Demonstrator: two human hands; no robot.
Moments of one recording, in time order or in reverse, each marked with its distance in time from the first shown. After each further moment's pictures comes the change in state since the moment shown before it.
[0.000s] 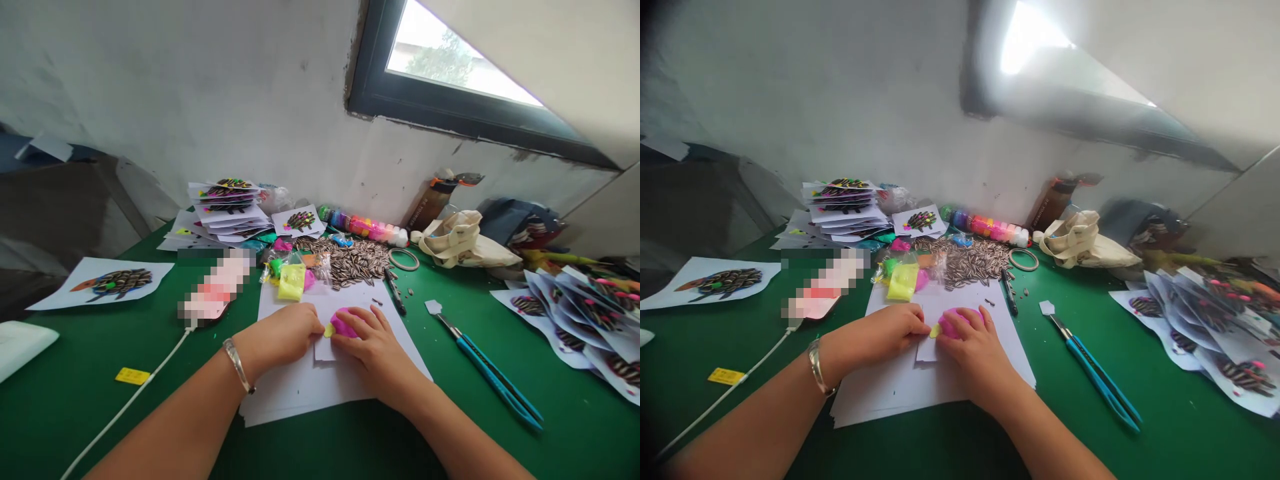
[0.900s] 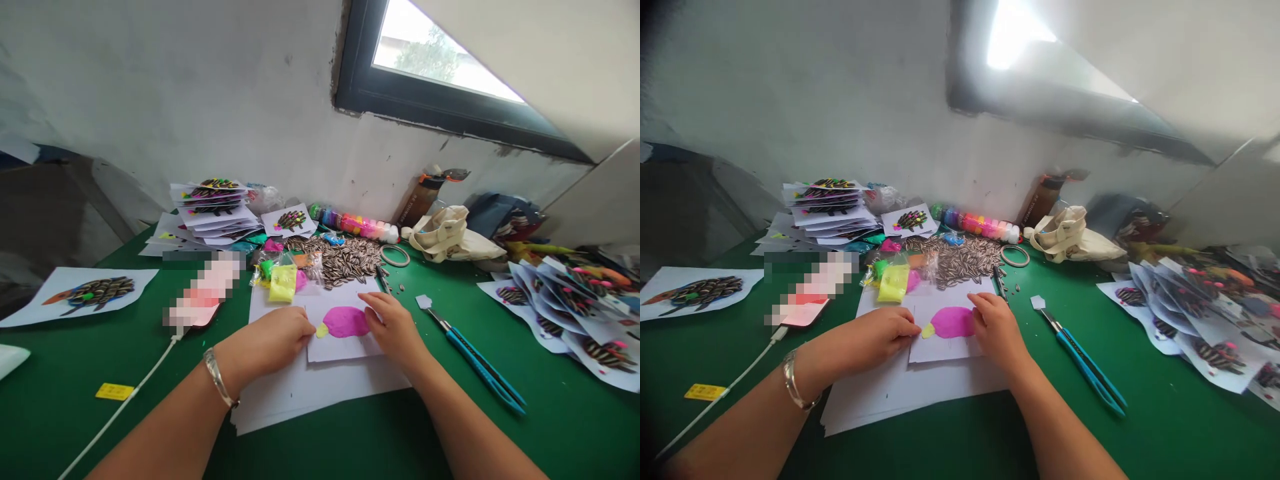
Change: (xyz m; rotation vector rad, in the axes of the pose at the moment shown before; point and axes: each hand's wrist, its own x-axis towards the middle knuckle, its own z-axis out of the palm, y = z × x) left_hand -0.007 0.011 -0.012 0.012 -0.002 -0.030; right_hand 0.005 0.047 0.001 0.163 0.327 0.337
